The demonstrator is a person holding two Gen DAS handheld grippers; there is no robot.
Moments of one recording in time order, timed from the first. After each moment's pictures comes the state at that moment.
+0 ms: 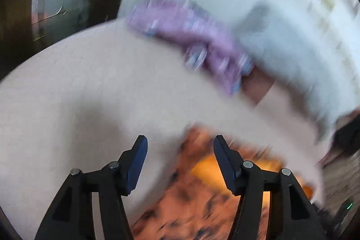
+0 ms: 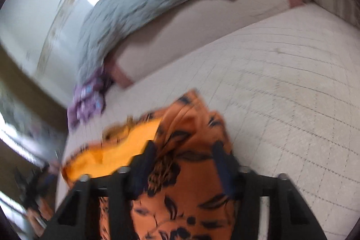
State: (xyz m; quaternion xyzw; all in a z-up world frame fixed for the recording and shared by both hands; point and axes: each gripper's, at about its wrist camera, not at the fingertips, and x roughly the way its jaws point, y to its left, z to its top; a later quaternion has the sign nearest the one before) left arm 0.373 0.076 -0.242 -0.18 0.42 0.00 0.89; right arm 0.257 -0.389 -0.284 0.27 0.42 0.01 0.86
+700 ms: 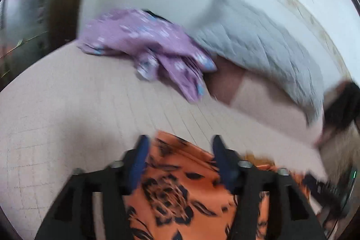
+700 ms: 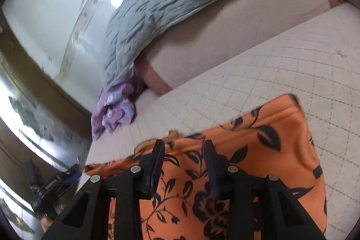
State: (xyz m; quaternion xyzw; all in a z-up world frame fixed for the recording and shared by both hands) left arm 0.415 0.030 -0.229 -0.15 0.35 -0.08 0.92; right arm 0.320 -0.356 -0.299 0.34 0.33 0.05 0.88
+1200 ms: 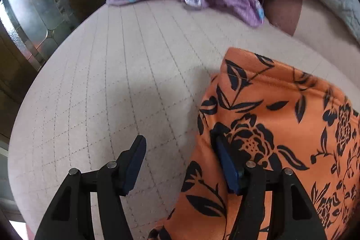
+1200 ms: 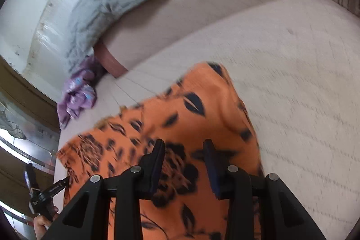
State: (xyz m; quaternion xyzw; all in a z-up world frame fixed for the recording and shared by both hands) left arm 0.403 0.025 -0.300 0.02 0.51 0.05 0.86; right arm 0.266 -0.390 -0.316 0.33 0.43 -0.04 0.84
